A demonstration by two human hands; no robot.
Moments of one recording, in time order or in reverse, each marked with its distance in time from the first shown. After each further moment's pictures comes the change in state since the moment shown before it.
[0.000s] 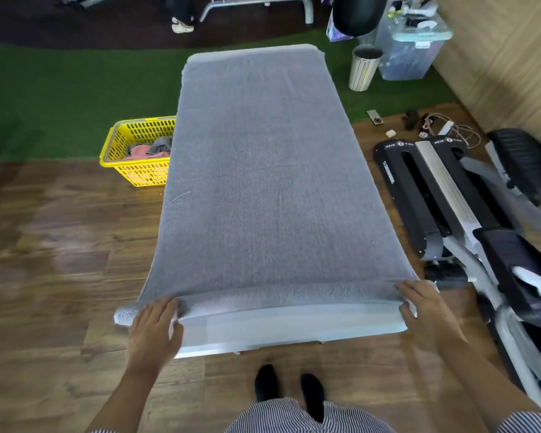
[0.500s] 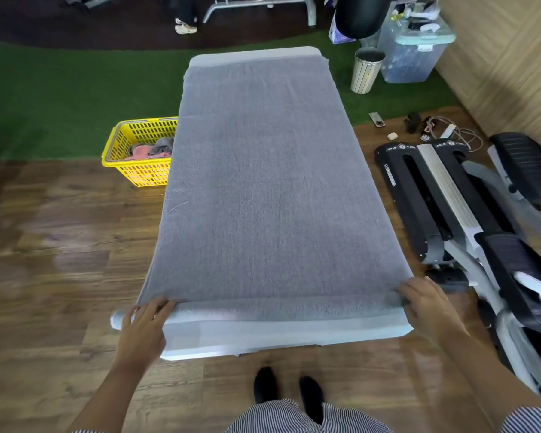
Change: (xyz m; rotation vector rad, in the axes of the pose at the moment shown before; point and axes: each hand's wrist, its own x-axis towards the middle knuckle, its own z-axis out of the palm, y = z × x) left_hand 0.008 -0.015 -0.011 0.116 -0.046 0.068; right_hand 0.016 0.010 -0.005 -0.143 -0.090 -0.077
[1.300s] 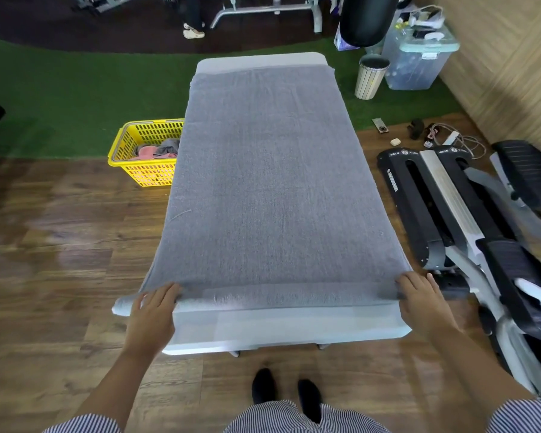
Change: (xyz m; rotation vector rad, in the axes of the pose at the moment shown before) left_hand 0.014 0.012 -0.004 -0.038 0.104 0.012; right_hand 0.011 -0.013 -0.005 -0.044 -0.093 0.089
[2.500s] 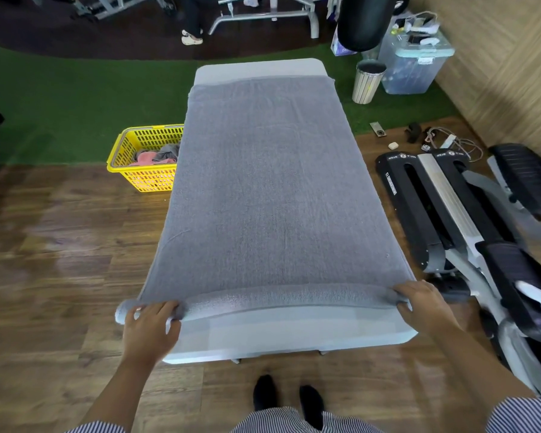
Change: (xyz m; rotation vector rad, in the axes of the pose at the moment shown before) left_hand -0.004 0.002 -0.011 -0.059 -0.070 -0.113; right_hand 0.015 0.000 -0.009 0.089 -0.217 0.062
